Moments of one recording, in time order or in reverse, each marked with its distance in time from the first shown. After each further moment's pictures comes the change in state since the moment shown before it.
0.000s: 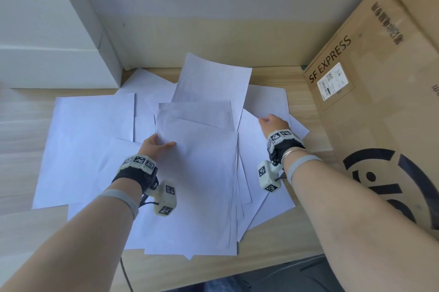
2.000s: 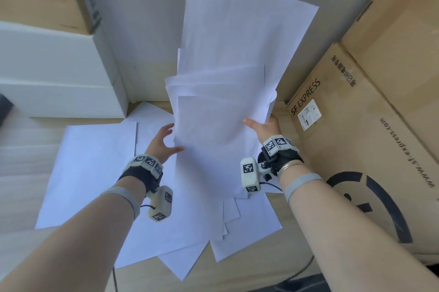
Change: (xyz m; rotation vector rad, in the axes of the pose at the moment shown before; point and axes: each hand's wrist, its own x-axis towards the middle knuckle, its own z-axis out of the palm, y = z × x) left_hand -0.025 0.067 0.007 0.274 0.003 0.398; right_hand -0.070 -0.058 -0.068 0.815 0.119 -0.219
